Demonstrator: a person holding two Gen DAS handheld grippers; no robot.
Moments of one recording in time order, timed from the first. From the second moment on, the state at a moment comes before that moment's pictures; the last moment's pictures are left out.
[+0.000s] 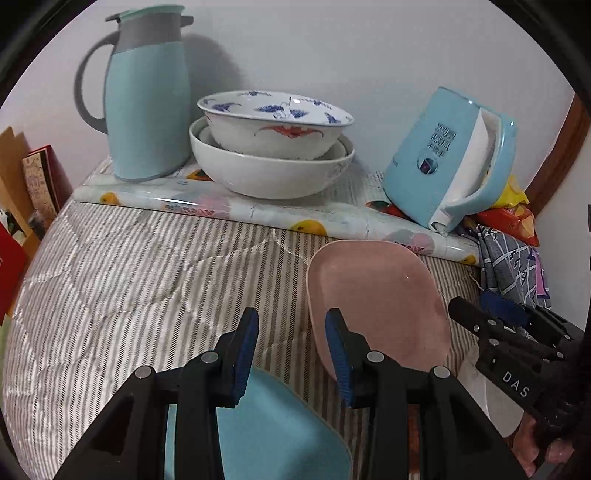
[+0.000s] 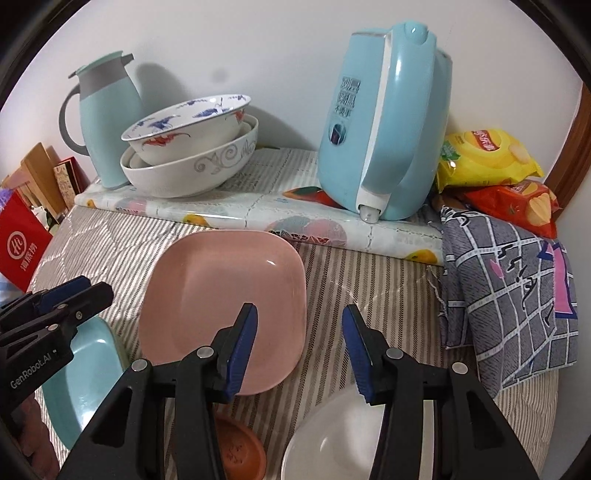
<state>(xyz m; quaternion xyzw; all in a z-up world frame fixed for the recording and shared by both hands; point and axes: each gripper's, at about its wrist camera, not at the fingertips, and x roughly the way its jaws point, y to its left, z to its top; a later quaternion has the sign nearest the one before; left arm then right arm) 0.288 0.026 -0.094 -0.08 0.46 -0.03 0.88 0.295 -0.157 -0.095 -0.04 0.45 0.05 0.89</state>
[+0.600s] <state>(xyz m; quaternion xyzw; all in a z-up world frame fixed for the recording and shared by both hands) 0.313 0.007 -0.124 -0.08 0.50 -0.05 0.86 0.318 -0.154 -0.124 -0.03 0.49 0.06 0.87</state>
